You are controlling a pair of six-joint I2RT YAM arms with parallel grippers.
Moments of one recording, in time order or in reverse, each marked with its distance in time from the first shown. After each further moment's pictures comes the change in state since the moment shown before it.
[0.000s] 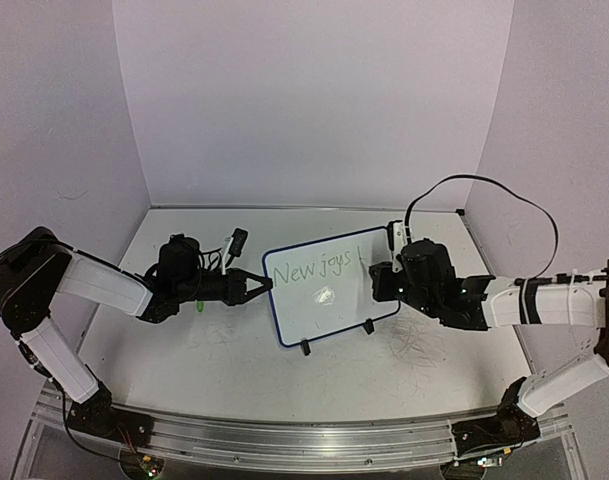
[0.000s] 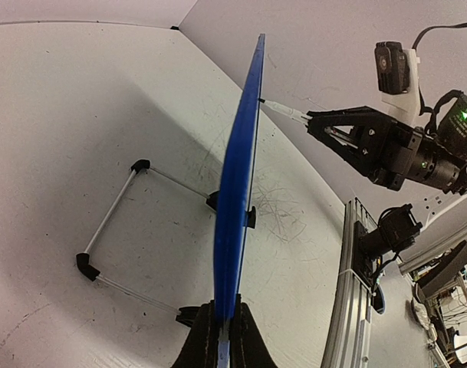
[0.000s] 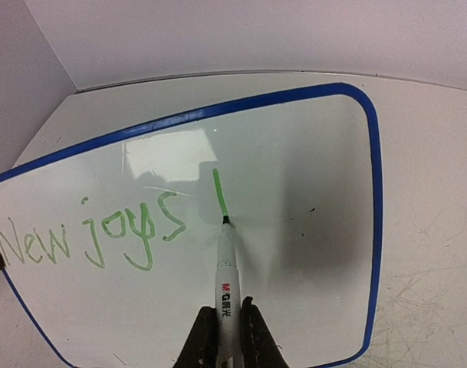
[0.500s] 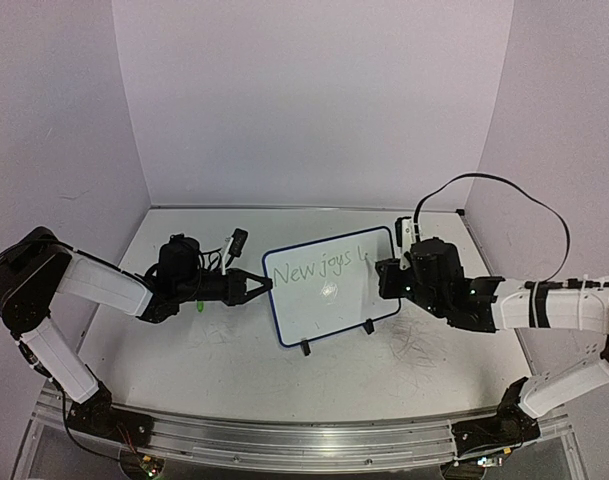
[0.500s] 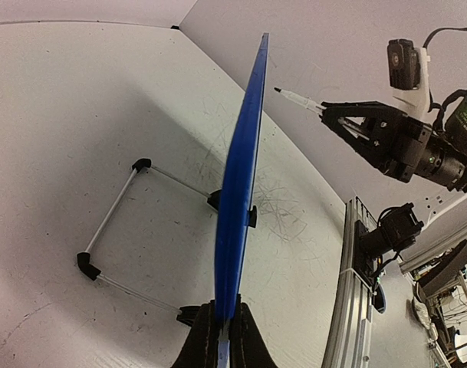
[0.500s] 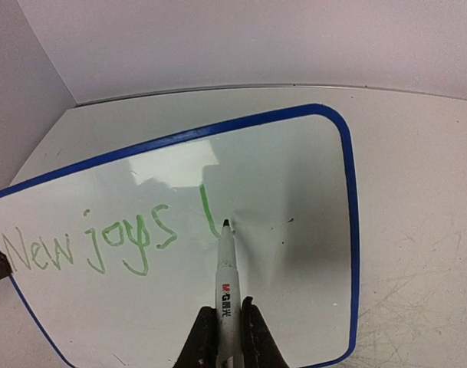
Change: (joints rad) left arm 0.000 0.000 0.000 -0.003 0.000 0.001; right arm 0.000 -0.059 -0.022 -0.001 0.026 -0.009
